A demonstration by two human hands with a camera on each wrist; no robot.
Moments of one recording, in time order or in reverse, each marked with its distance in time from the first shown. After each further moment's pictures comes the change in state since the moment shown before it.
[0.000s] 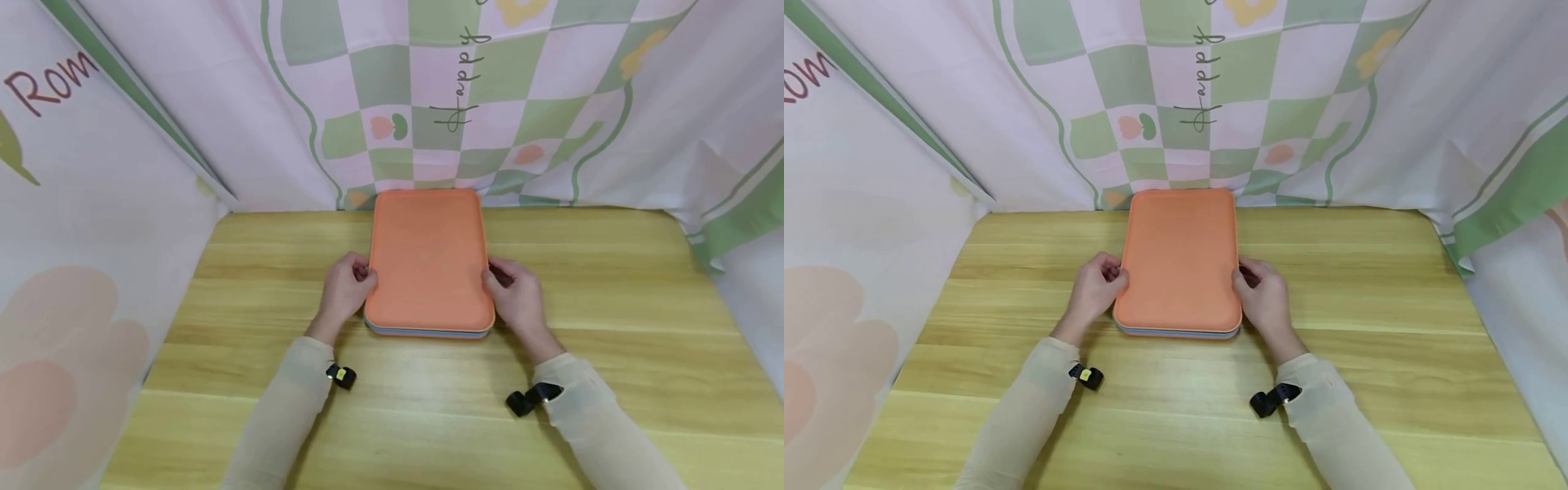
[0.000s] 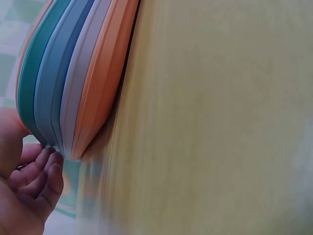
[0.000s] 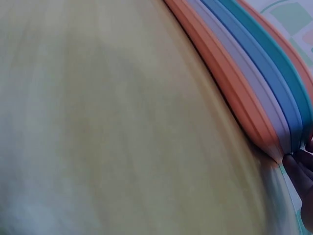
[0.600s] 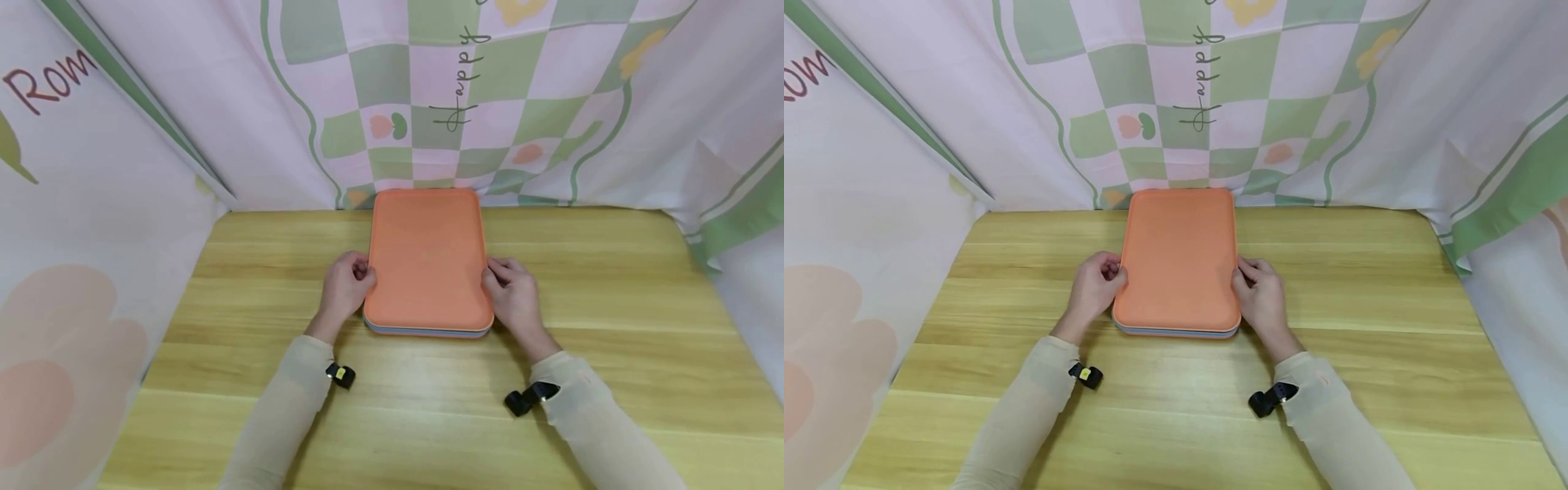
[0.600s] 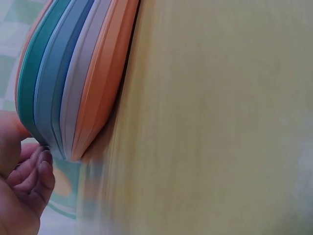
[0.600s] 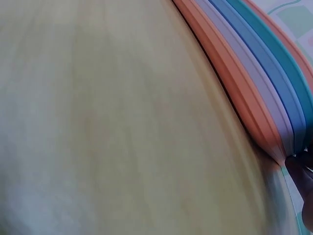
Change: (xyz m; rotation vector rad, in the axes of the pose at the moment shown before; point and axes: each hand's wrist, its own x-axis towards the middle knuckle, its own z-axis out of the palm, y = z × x) left_hand 0.000 0.006 0.000 0.000 0.047 0.050; right_hand -0.001 0.001 0.007 -0.037 0.093 -0.118
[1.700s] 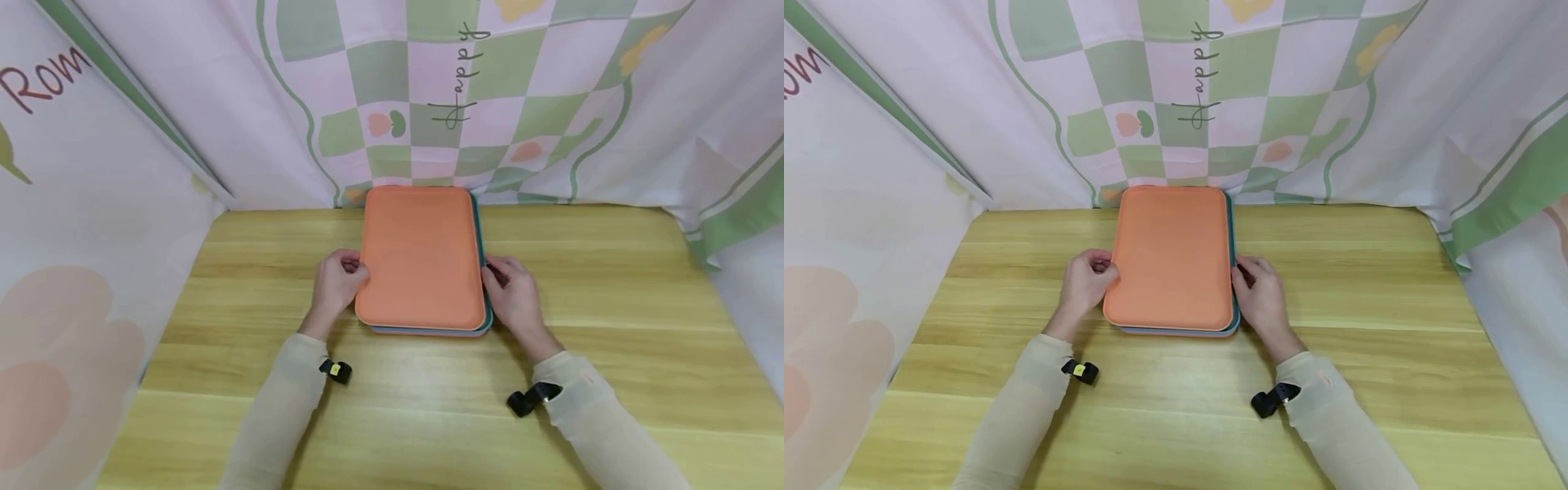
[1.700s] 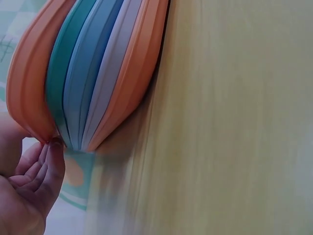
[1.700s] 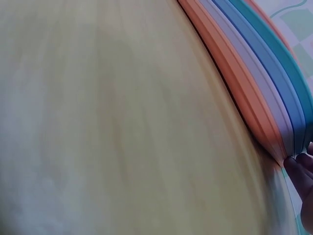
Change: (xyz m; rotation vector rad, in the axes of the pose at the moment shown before) left_hand 0.004 0.003 -0.012 -0.088 -0.003 -0.197; right_hand 0.000 -0.001 -0.002 -0.013 -0.054 -0.012
